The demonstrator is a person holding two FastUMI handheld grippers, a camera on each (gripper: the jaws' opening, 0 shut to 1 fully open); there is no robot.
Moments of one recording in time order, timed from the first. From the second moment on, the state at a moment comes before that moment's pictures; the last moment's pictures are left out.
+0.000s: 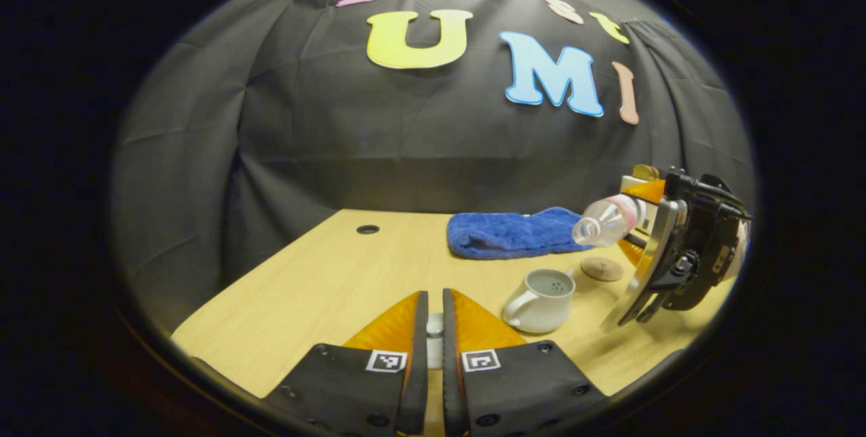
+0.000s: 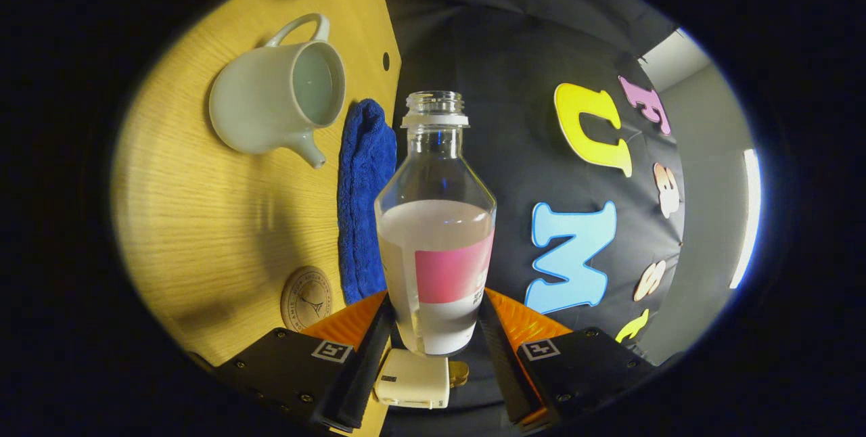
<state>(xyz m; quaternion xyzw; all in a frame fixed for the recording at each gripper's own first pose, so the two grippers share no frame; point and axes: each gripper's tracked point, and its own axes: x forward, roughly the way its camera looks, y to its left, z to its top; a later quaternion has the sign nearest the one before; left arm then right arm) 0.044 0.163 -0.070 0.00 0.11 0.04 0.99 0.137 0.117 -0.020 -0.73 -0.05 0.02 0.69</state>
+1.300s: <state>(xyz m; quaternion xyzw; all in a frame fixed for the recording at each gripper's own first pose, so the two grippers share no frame) 0.045 0.160 -0.079 0.00 0.12 0.04 0.99 0.143 0.130 0.022 -0.79 -0.14 -0.01 0.59</state>
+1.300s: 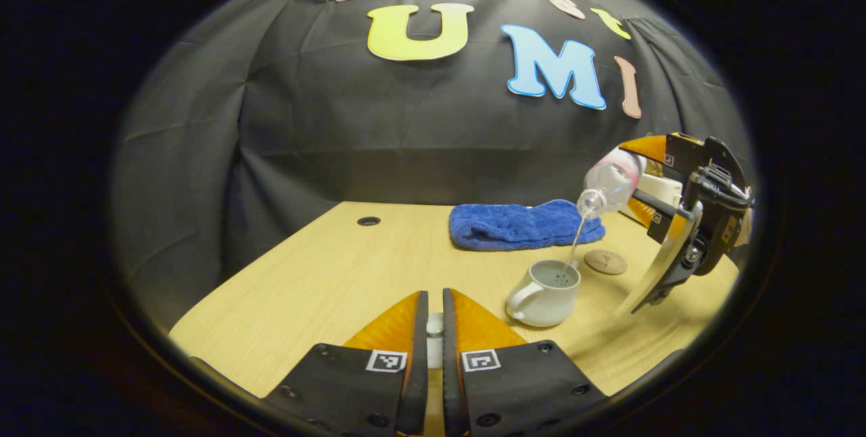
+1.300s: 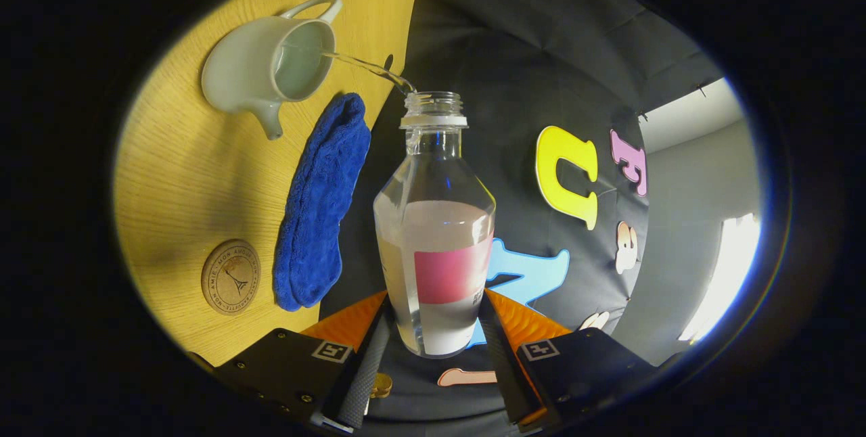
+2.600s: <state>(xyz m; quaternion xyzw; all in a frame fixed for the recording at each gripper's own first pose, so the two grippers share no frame) 0.045 0.160 -0.081 0.00 0.13 0.04 0.99 0.140 0.136 0.071 -0.82 -0.19 -0.04 0.53</state>
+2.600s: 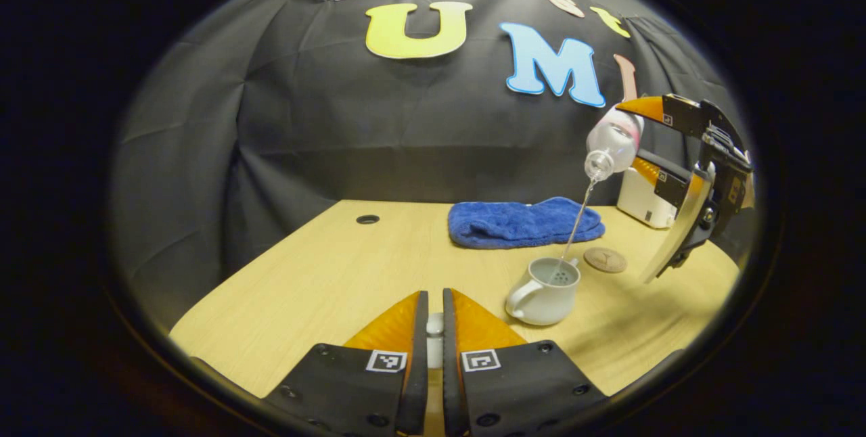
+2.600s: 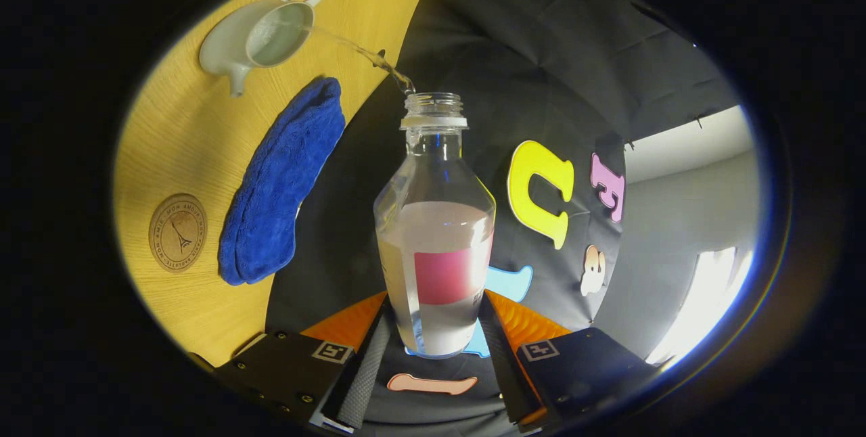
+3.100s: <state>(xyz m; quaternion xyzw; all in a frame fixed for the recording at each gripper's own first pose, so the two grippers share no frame) 0.043 0.165 -0.087 0.00 0.13 0.05 0.99 0.138 0.147 0.070 -0.84 -0.21 -0.03 0.49</state>
